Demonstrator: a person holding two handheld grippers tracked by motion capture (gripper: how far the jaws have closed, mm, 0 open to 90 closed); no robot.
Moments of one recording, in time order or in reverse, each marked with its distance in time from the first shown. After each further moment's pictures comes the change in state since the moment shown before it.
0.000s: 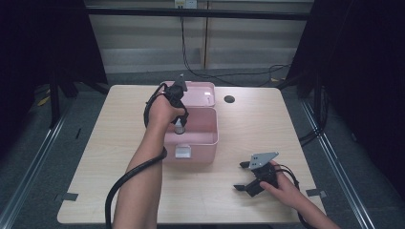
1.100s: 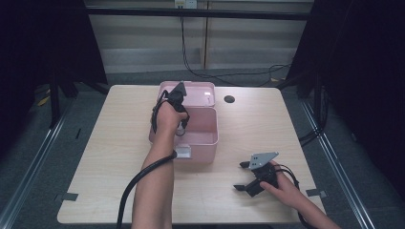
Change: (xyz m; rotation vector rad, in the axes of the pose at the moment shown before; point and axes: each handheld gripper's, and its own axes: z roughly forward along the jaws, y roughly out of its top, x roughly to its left) left arm 0.009 0.007 0.042 -0.015 0.037 -0.118; right arm 0.000 0.000 0.000 -0.002 0.003 0.001
